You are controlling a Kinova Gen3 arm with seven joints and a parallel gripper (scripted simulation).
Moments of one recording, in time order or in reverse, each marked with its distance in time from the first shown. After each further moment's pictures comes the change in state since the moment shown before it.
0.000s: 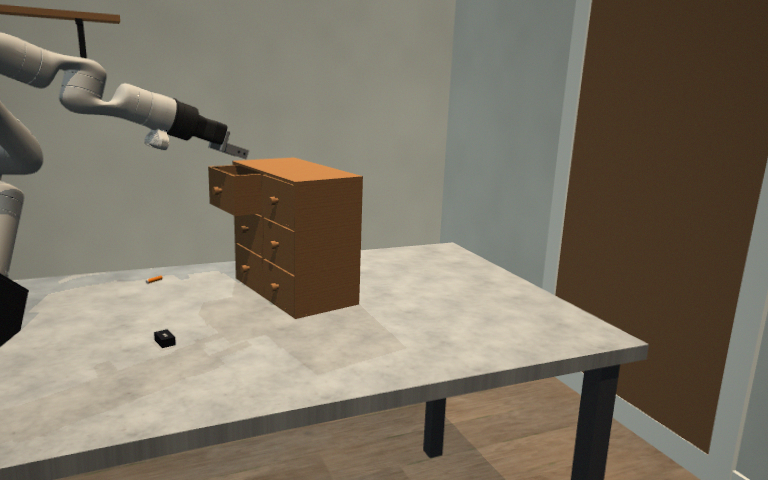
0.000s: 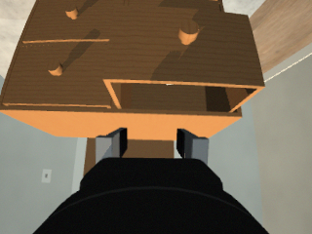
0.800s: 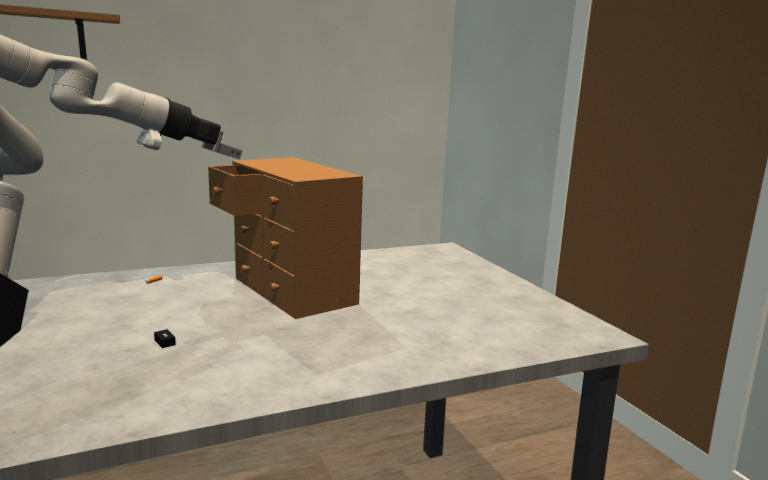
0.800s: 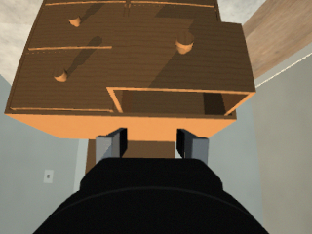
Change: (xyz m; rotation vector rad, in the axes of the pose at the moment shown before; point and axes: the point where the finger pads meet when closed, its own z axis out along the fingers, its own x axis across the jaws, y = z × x) arm 0.001 -0.005 -0.014 0.001 -0.004 0.005
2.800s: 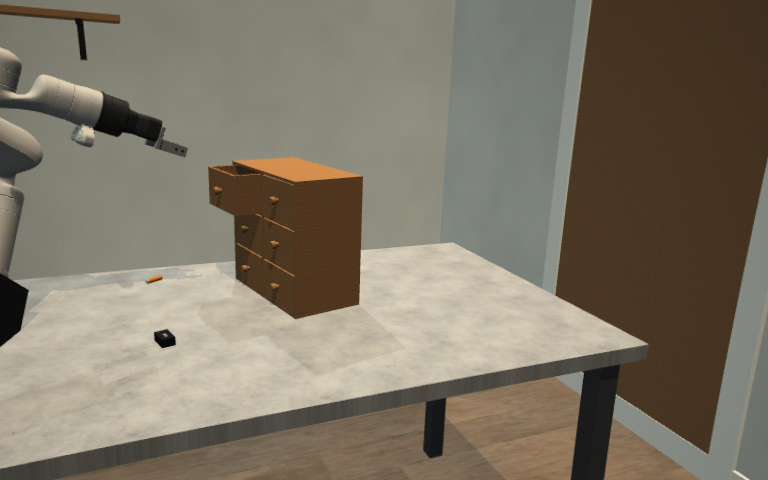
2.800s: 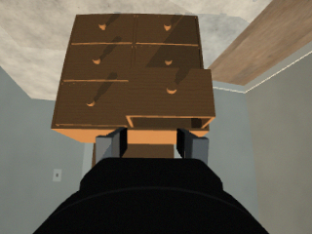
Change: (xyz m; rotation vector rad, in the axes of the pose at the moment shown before) arm -0.002 -0.032 -0.121 -0.005 -0.003 0.010
